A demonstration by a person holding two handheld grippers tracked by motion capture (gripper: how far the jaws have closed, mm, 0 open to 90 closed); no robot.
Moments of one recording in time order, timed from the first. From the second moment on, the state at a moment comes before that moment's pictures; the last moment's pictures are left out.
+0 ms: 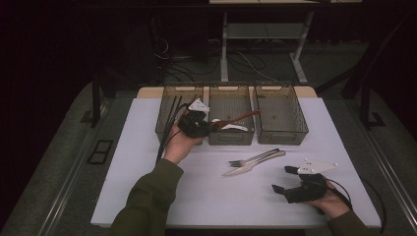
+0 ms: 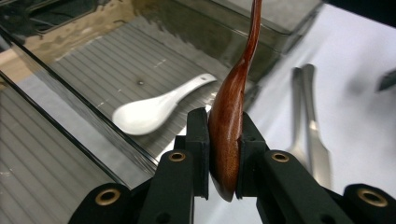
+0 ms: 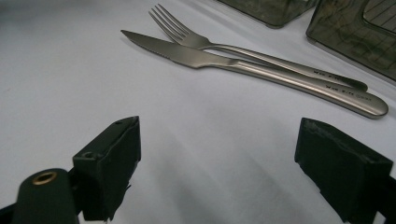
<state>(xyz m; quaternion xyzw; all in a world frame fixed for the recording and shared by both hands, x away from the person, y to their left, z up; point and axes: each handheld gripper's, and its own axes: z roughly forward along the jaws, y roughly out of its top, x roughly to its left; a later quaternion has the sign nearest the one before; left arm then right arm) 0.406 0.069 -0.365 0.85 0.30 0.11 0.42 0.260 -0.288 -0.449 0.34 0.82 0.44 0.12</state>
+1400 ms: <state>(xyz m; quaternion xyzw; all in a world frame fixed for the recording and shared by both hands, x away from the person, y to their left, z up) 0.435 0.050 -0.377 0.84 0.34 0.11 0.40 0.260 -0.289 -0.448 0.35 0.82 0.44 0.12</state>
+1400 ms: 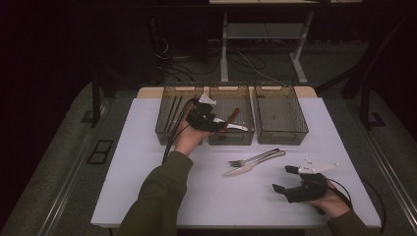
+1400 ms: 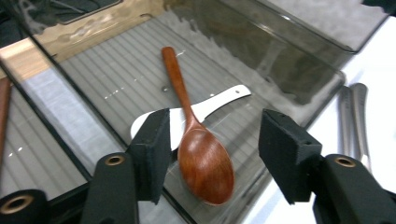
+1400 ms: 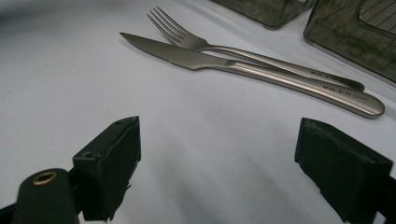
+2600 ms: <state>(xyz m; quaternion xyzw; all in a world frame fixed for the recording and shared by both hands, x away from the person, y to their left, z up) 0.322 0.119 -0.404 0.84 0.27 0.09 0.46 0.261 -0.289 -0.448 0.35 0.82 0.44 0.11</state>
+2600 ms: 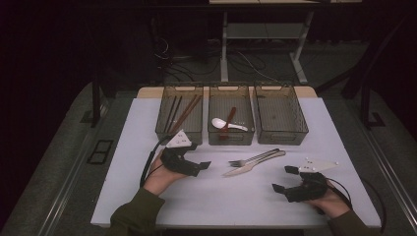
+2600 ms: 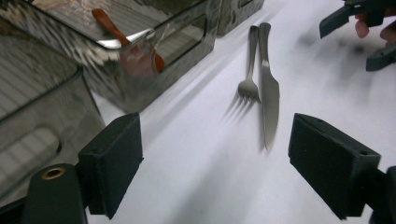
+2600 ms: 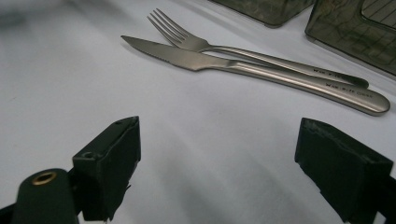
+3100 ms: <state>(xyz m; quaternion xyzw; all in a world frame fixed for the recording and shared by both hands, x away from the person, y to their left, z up) 0.288 0.147 -0.424 0.84 0.27 0.09 0.47 0.261 -0.289 -0.448 0.36 0.82 0.44 0.11</state>
